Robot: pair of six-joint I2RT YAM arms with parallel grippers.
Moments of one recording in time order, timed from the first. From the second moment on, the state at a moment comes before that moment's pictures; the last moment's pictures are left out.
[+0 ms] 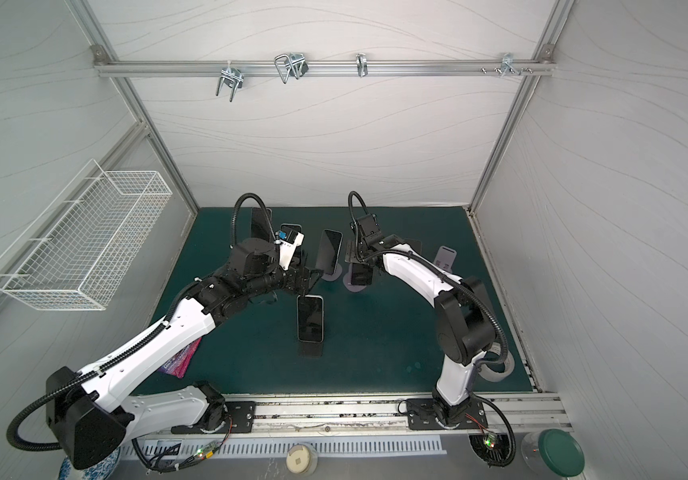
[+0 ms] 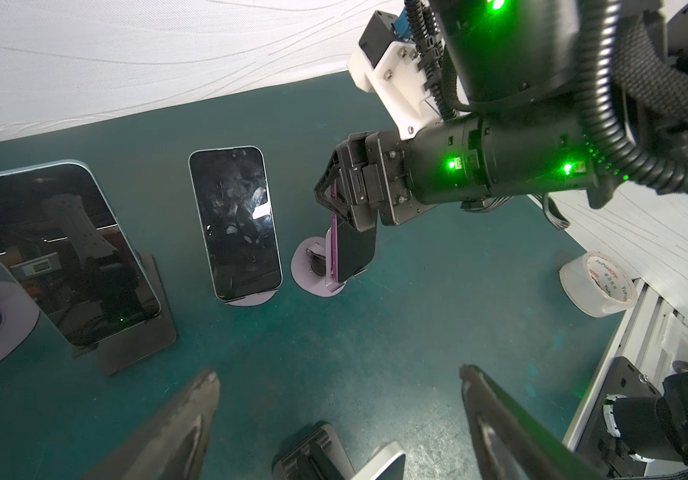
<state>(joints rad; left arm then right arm) -0.60 1.18 1.02 -0.37 0.16 -0.19 0.59 1.77 1.40 -0.53 0.19 0.53</state>
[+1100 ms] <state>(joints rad) -0.60 1.17 1.02 -0.38 0.16 -0.19 0.61 1.77 1.41 -0.54 0.22 0.53</state>
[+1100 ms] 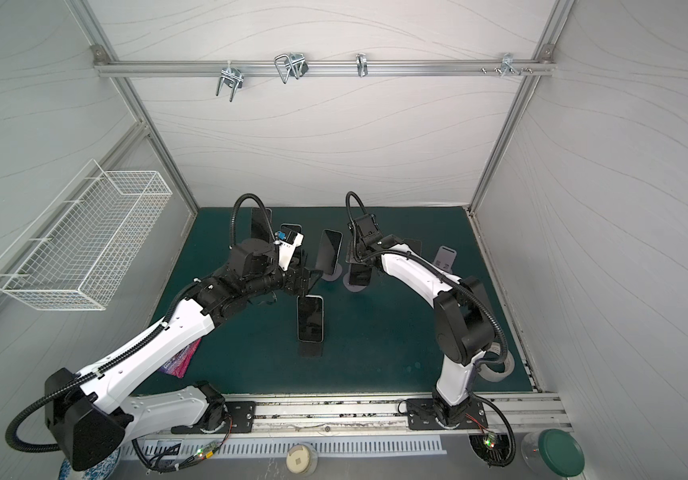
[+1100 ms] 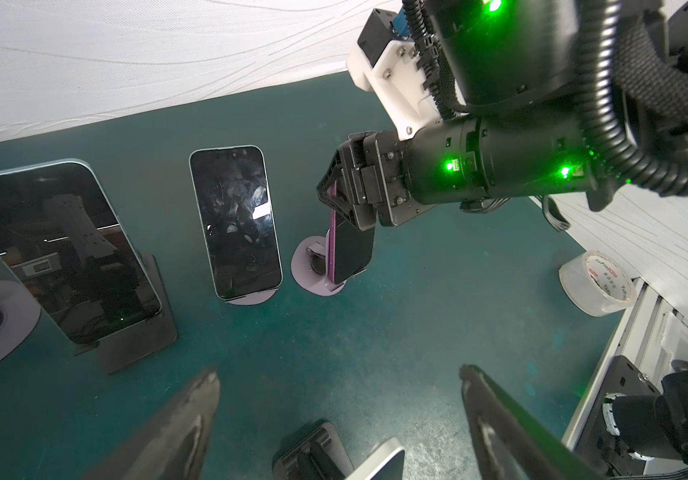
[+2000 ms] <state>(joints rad) -0.59 1.21 1.02 -0.38 0.17 -0.19 0.62 1.77 1.41 -0.55 0.22 0.51</state>
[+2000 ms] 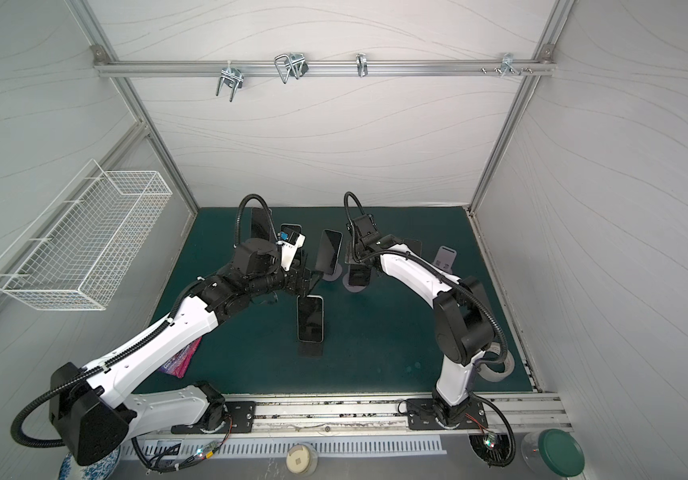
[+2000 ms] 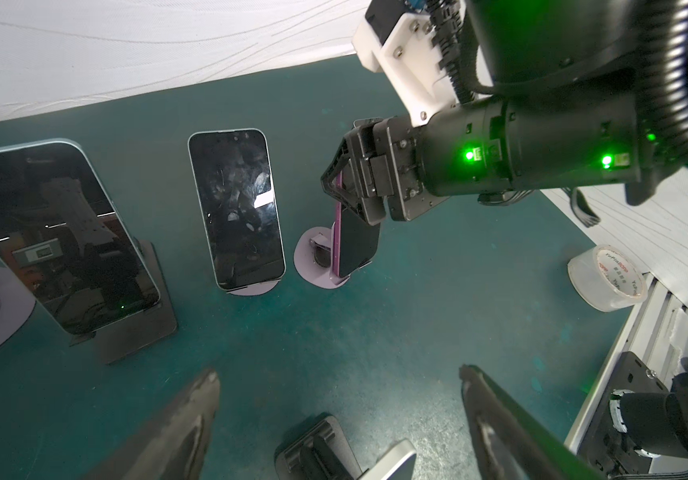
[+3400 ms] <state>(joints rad) -0.55 1.13 0.99 -0.37 0.11 -0.18 0.66 1.53 1.43 -0.76 0.27 0.50</state>
